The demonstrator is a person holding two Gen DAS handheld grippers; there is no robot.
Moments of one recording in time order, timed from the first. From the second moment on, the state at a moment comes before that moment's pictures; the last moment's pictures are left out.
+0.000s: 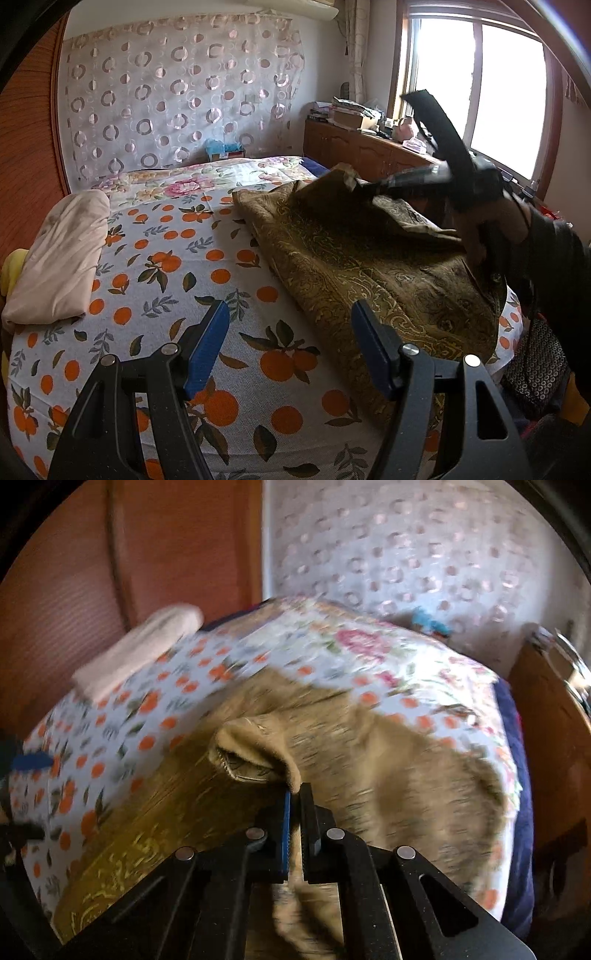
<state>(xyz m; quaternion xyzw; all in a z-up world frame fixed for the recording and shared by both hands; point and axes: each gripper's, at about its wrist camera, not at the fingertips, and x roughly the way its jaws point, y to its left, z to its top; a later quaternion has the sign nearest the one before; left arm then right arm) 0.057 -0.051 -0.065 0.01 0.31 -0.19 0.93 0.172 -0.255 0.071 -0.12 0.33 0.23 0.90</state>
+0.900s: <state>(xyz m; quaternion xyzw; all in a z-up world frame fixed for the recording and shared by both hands) 0.053 -0.062 -0.071 0.02 0.32 -0.20 0.93 0.190 -0.328 0.073 -0.08 0.32 0.08 0.94</state>
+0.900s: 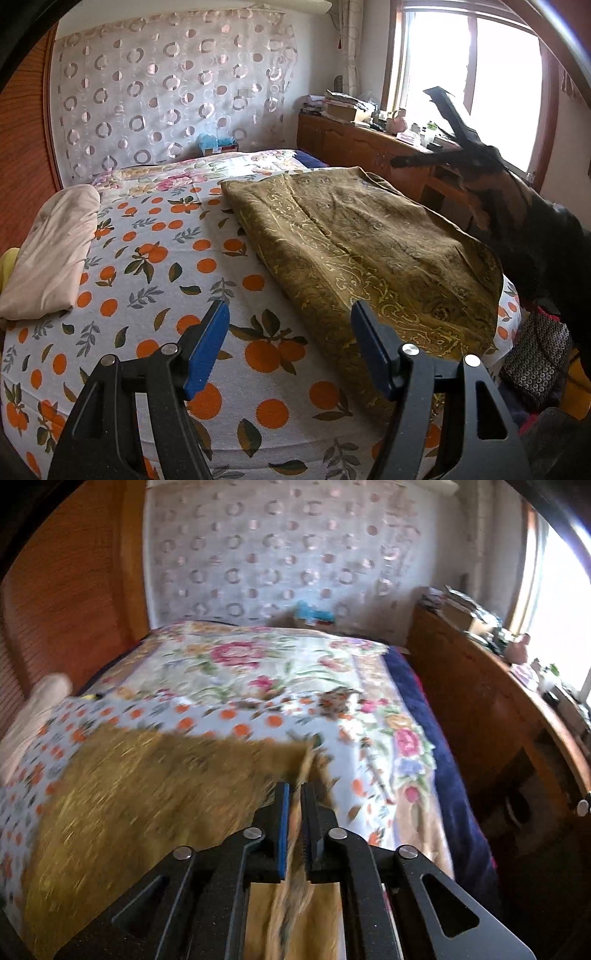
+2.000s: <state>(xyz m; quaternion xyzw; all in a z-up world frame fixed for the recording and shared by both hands) 0.054 -0.099 -0.089 0.06 0.36 -0.23 0.90 0.040 -0.368 0.049 -0.06 0.30 0.10 0.95</state>
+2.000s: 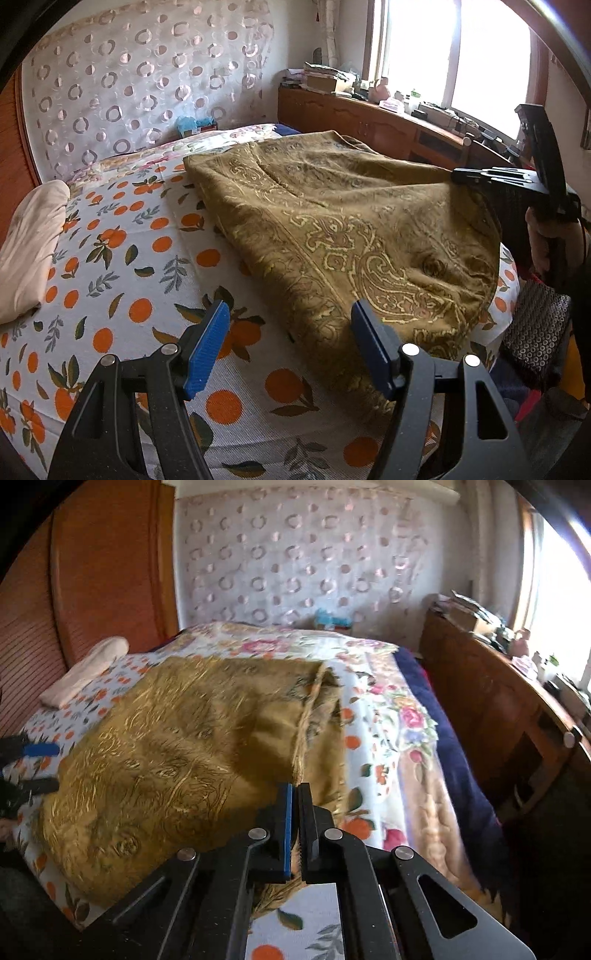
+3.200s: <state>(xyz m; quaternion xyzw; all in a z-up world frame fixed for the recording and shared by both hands) 0.025 -0.104 -0.059 0.02 0.36 -0.32 0.87 -0.020 -0.321 0.049 -0.09 0.30 0.17 0.93</state>
